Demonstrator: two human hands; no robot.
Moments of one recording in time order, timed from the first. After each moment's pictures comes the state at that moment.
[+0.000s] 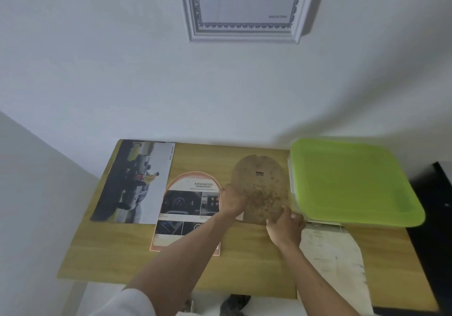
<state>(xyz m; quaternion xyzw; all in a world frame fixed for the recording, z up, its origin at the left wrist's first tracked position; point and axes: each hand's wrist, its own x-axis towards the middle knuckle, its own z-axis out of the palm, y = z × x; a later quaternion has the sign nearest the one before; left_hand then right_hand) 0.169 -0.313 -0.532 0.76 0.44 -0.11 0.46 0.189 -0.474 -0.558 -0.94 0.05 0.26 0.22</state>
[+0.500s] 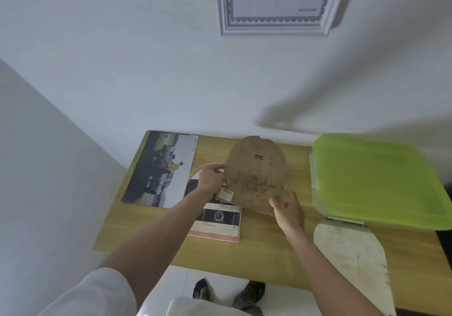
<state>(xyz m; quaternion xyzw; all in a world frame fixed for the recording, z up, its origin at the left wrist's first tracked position) 0.113 -0.225 -0.485 0.71 0.44 0.00 0.55 0.176 -0.441 -0.537 -0.86 0.04 0.25 0.44</state>
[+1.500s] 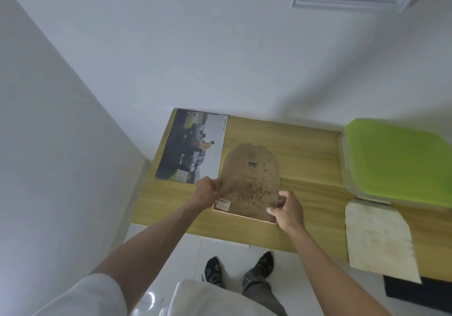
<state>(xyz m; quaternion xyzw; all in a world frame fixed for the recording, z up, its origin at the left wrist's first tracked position) -0.043 -0.155 -0.535 0.86 0.33 -0.11 0.38 0.064 -0.382 -0.556 -0.90 -0.04 0.28 0.33</state>
